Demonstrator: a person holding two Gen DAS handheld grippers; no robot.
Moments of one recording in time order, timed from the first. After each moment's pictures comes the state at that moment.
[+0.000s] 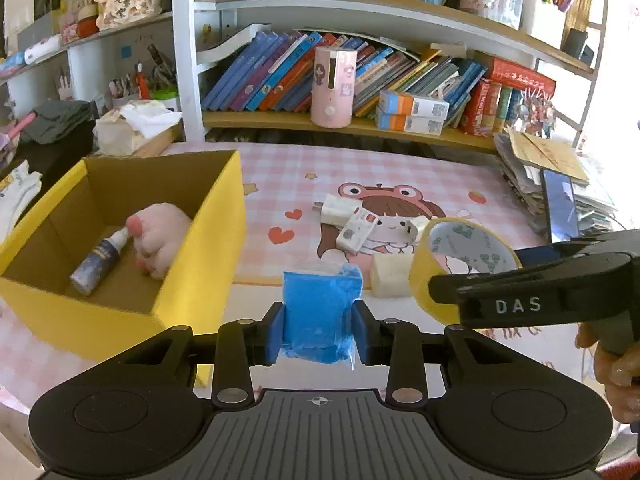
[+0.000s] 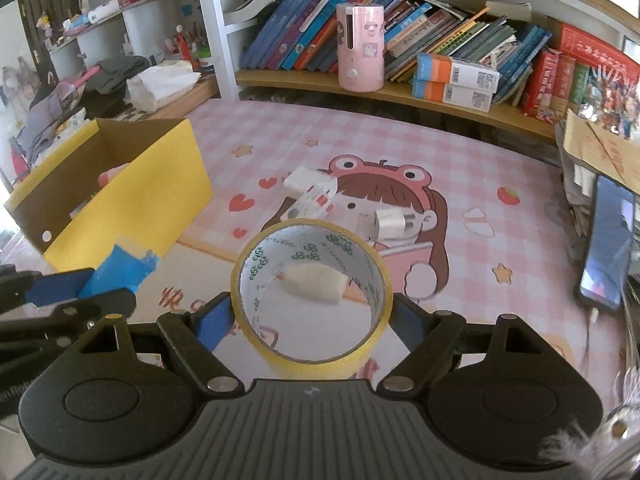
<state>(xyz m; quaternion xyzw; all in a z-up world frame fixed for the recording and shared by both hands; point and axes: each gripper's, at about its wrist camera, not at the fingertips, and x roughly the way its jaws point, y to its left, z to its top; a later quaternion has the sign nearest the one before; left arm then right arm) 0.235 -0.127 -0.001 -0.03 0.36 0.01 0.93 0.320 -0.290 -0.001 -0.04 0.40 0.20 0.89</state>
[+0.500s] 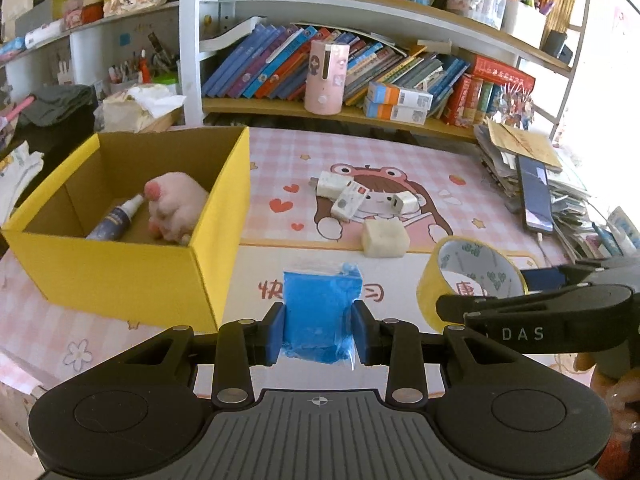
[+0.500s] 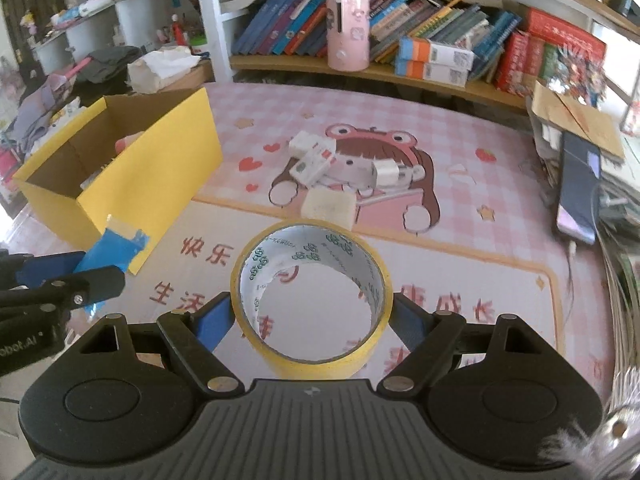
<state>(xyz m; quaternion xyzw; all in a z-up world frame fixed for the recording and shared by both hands) 0.184 -0.107 0.001 -0.05 0.37 -0.02 0.93 0.248 -0.280 -0.005 -0.04 0.41 0.15 0.90</state>
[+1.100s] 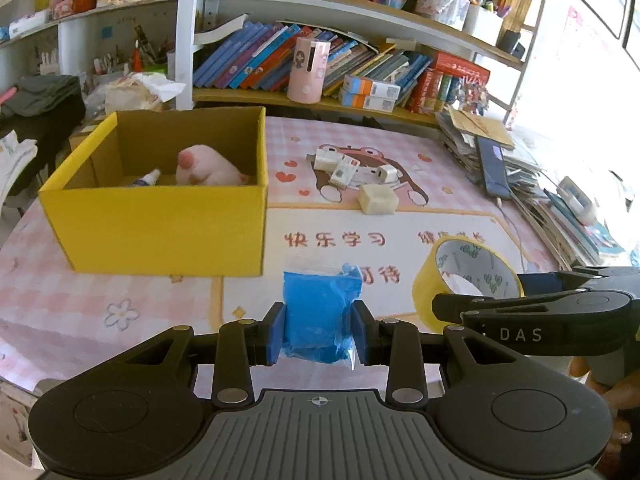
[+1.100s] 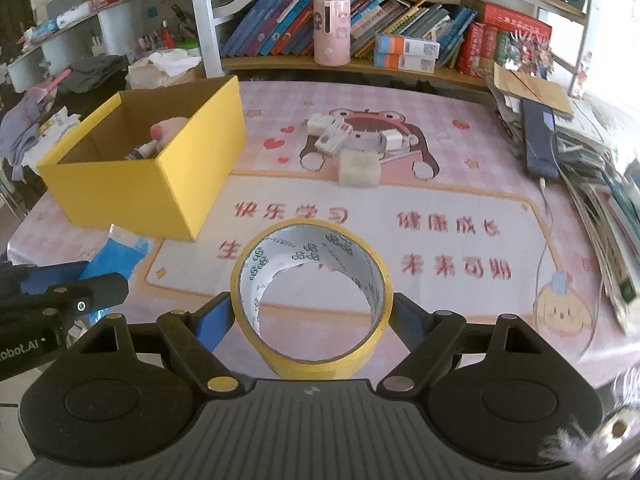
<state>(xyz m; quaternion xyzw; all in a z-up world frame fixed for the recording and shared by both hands) 0.107 -0.024 0.001 -0.05 0.37 -0.10 0.92 0.138 -0.202 0.006 -0.01 0.41 0.07 0.91</state>
